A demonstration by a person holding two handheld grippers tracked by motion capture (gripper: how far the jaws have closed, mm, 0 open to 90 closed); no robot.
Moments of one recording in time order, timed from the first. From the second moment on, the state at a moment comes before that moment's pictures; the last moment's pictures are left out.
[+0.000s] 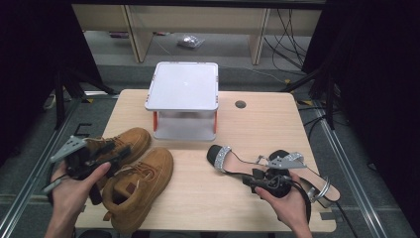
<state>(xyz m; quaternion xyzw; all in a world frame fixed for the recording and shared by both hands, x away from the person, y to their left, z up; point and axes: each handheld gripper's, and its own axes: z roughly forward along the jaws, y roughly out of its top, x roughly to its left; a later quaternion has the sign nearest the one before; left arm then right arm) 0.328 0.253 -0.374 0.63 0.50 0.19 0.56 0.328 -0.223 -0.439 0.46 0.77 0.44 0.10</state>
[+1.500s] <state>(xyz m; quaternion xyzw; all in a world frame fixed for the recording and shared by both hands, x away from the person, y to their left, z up) 0.363 0.193 -0.388 0.72 0.44 0.08 0.52 0.469 -0.239 -0.453 0.52 0.84 0.13 0.02</state>
